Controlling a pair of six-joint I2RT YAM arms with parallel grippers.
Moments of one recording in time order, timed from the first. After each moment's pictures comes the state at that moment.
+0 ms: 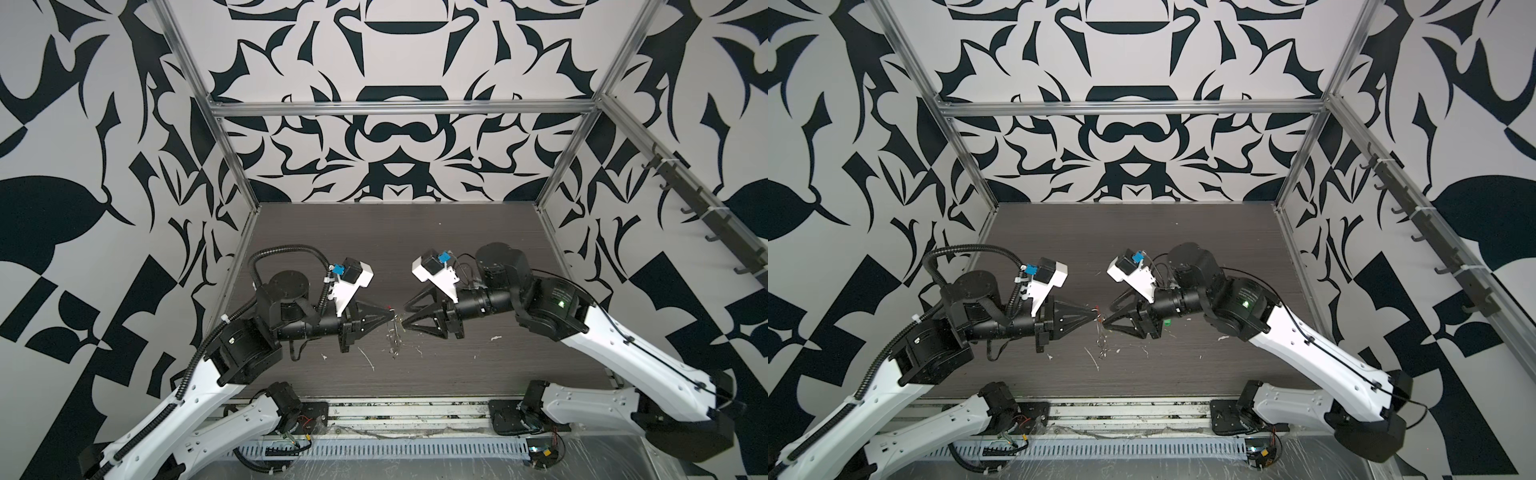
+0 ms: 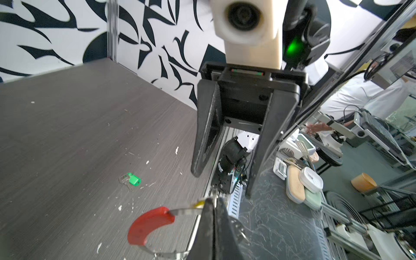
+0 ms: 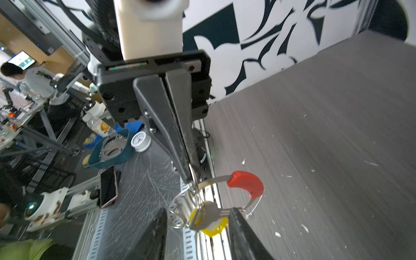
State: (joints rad) left arm -0.86 0.72 1.00 -0.48 0.54 -0.29; right arm 0.94 1.07 1.26 -0.59 -0.61 0.18
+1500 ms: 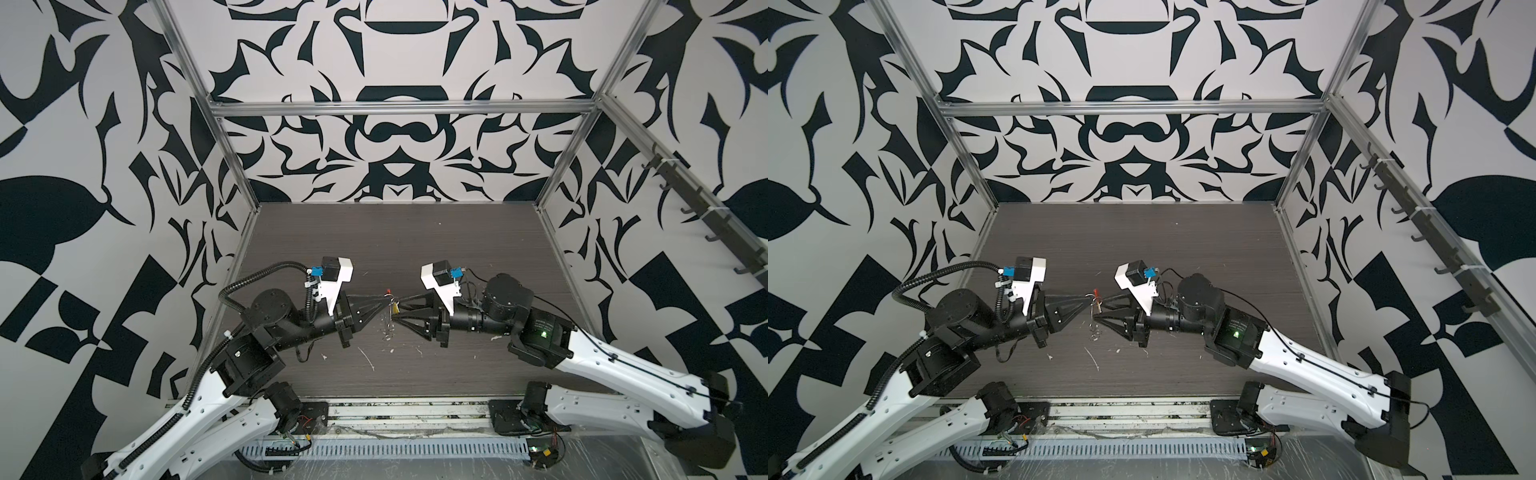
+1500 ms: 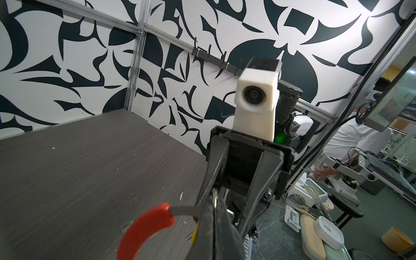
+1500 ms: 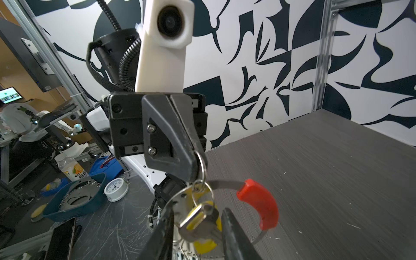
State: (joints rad) left arm -0.86 0.63 0.83 -0.13 0.45 -0.41; right arm 1.04 0.98 0.95 -0.04 -0.40 0.25
